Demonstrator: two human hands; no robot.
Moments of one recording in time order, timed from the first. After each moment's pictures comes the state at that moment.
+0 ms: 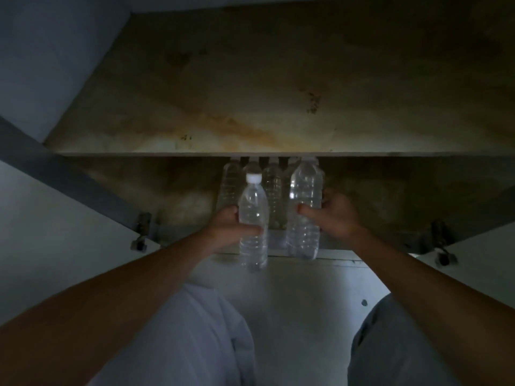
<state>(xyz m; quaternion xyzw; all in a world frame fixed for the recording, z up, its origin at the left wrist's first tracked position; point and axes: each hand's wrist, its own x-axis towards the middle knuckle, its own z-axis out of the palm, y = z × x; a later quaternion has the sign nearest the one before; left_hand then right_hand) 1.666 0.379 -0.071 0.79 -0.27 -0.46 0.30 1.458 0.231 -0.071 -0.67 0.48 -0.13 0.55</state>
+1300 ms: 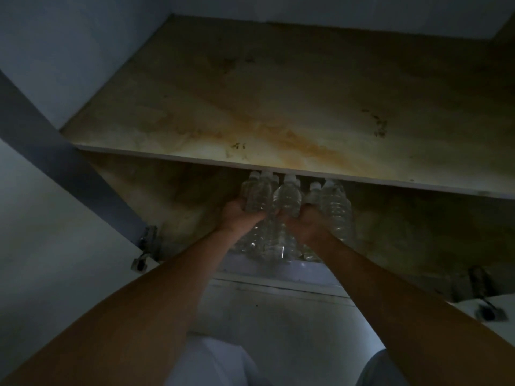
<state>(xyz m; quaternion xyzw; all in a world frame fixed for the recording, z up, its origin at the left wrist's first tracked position) 1.732 0.337 -0.108 0.79 -0.21 -0.38 0.43 1.598 0.233 -0.123 -0.76 0.53 -0.02 0.38</state>
